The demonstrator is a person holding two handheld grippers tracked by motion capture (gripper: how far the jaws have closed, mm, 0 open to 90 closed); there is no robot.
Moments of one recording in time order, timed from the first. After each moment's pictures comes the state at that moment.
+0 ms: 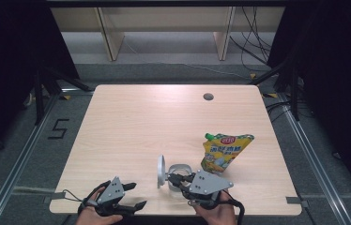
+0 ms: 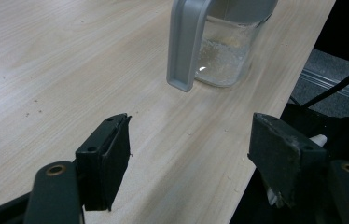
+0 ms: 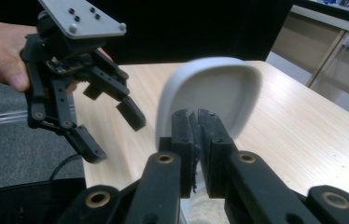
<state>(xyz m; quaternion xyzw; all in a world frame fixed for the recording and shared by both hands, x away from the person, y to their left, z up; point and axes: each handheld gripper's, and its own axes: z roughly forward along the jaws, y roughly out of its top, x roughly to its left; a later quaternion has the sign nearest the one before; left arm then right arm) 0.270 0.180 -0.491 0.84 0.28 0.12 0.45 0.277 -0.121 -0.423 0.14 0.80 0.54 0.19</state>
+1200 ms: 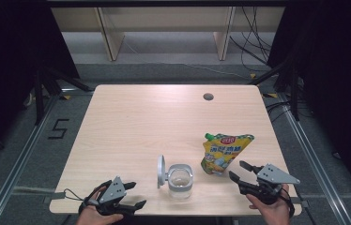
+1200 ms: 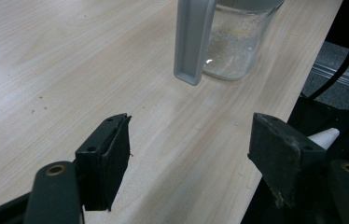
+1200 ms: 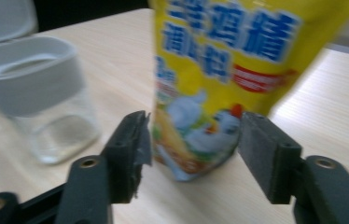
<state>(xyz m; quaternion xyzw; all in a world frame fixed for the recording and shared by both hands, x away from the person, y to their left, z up) 0.273 0.179 -0.494 0.84 0.28 0.13 0.45 0.298 -0.282 -0.469 0.37 0.74 0.50 0.23</state>
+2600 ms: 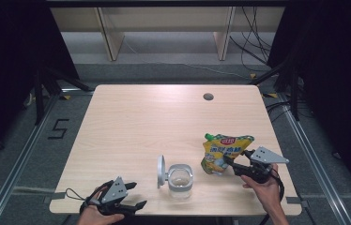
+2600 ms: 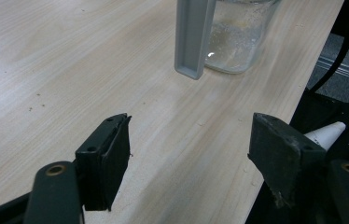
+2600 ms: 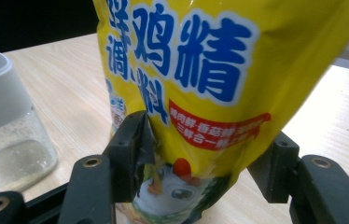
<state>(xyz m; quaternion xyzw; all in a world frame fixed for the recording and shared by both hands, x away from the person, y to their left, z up) 0.274 0.177 -0.498 0.85 0.27 0.13 0.43 0.356 -0.279 -0.483 0.33 0.74 0.55 0.22</state>
